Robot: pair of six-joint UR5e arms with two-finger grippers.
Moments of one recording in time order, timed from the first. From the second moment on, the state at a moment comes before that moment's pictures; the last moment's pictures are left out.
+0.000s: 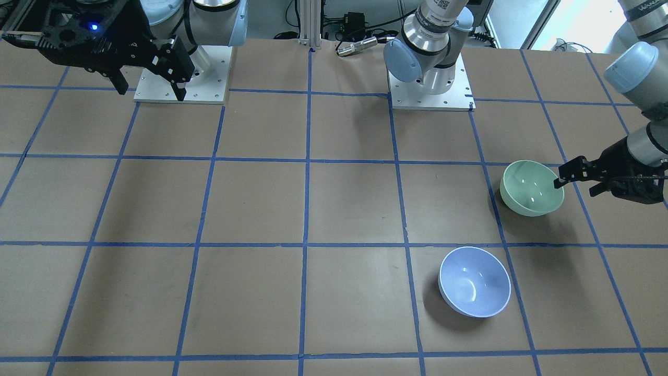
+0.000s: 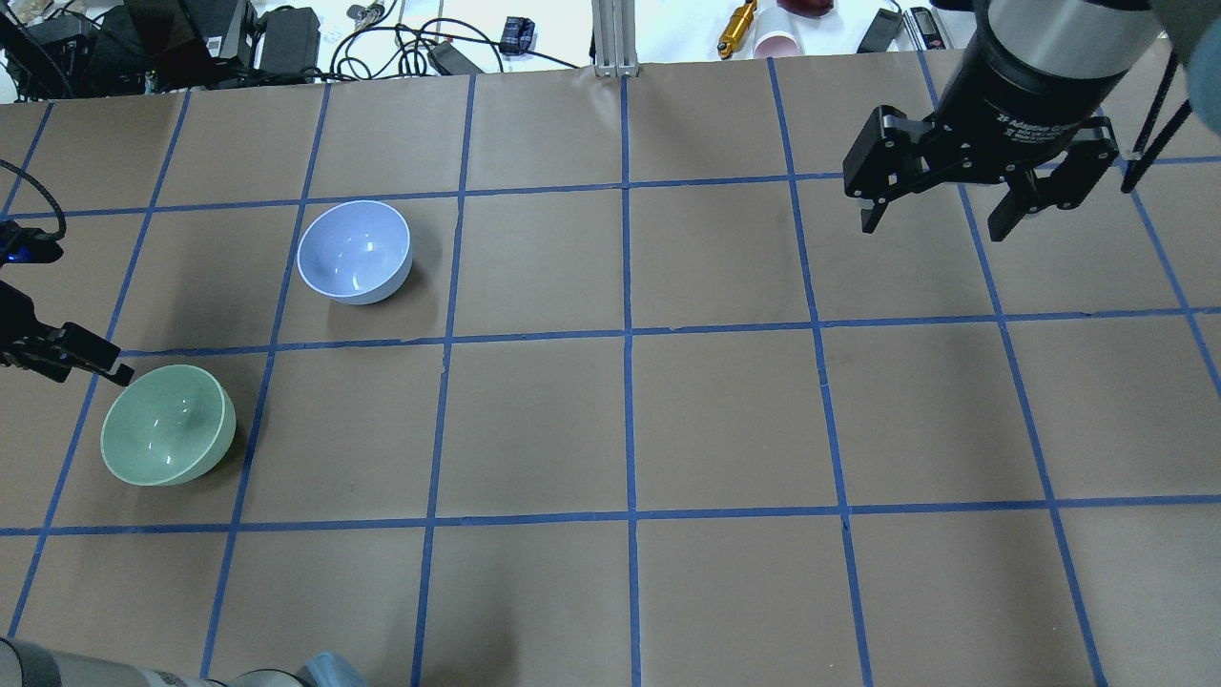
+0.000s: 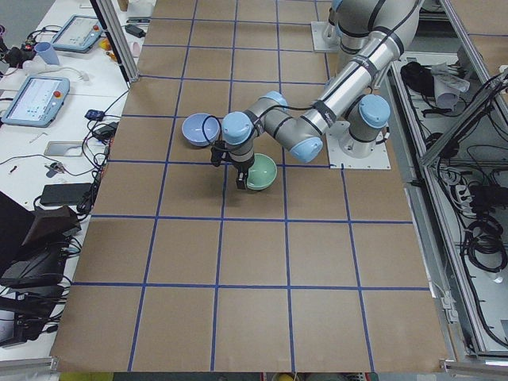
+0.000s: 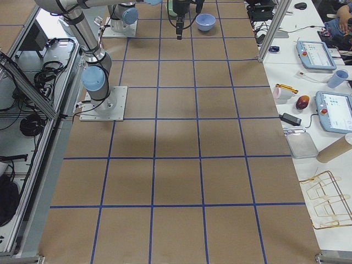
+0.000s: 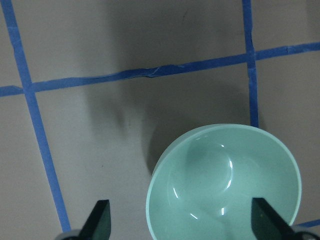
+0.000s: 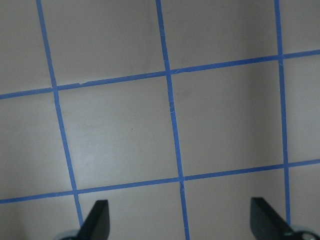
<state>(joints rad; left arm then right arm) -0.83 -1.79 -1.86 -1.20 1.53 0.89 1.58 -1.67 1.55 -1.46 -1.56 0.13</state>
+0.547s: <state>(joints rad) -0.77 -1.82 -1.96 -1.10 1.54 0.91 1.58 -1.67 1.55 -1.46 -1.56 0.13</state>
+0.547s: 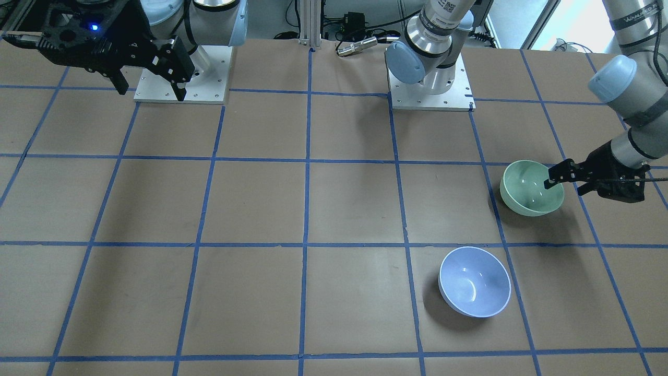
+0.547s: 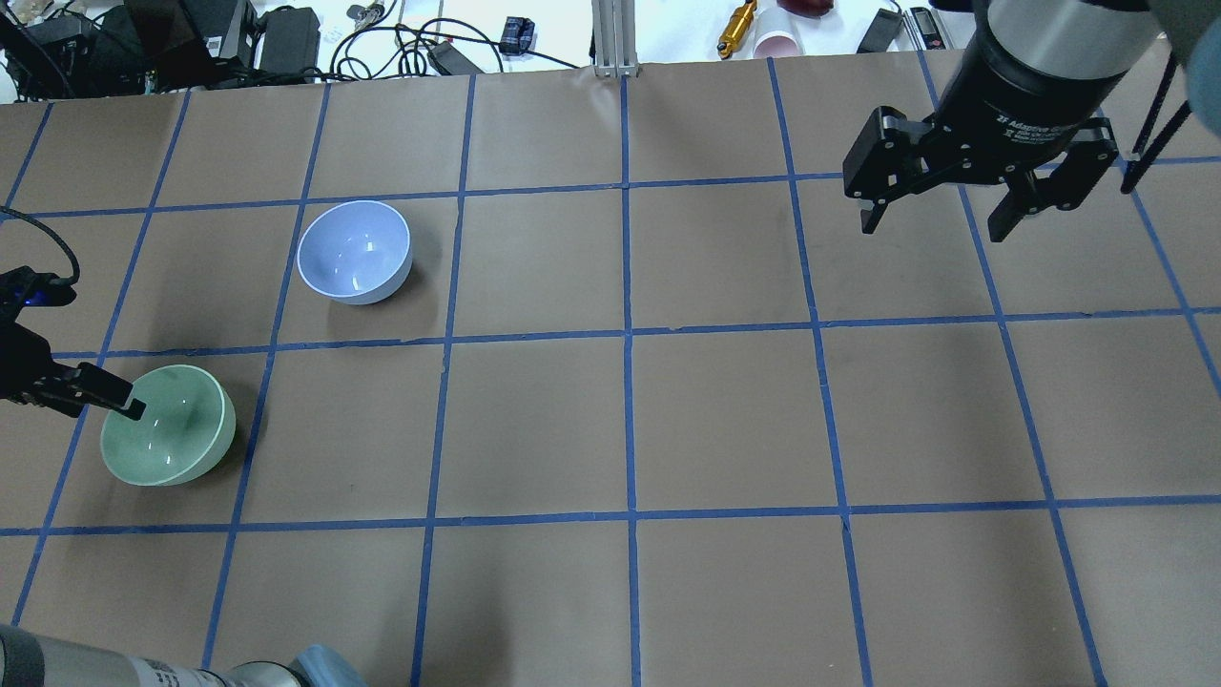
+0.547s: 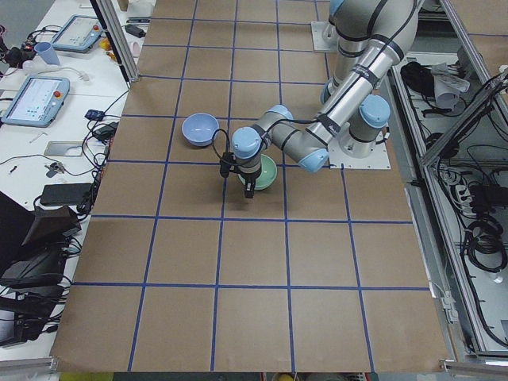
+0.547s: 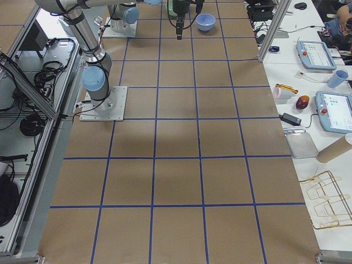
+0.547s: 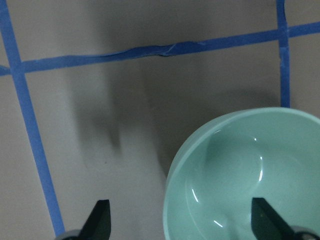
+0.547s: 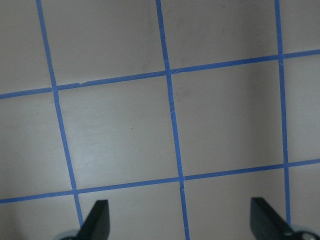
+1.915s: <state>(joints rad) -0.76 -1.88 -1.99 -1.10 1.57 0.78 1.58 -1.67 1.55 -1.46 -1.56 0.13</state>
